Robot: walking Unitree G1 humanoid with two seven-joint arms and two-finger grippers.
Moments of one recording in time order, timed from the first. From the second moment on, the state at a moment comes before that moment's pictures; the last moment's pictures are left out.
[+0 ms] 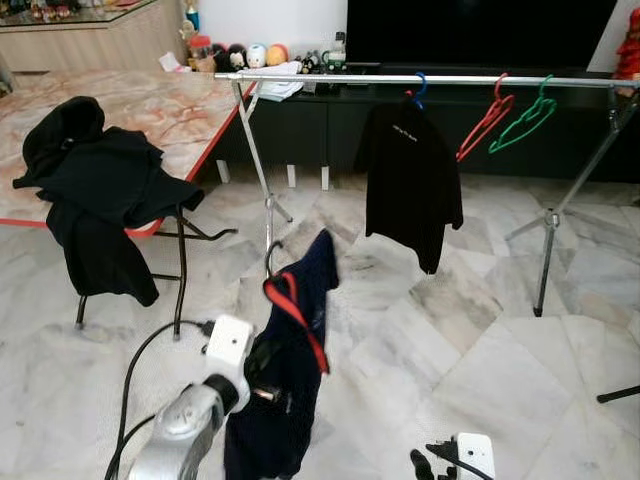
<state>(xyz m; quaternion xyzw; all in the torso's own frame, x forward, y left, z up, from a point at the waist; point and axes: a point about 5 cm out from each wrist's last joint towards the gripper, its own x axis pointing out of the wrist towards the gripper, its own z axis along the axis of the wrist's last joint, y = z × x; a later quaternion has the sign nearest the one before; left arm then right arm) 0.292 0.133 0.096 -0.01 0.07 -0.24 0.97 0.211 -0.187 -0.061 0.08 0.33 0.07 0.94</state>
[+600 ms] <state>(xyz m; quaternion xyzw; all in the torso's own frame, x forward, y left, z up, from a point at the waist) 0.282 0.081 0.140 -0.03 0.06 -0.44 0.89 0.221 -0.175 -0.043 0.16 0.22 0.14 0.95</state>
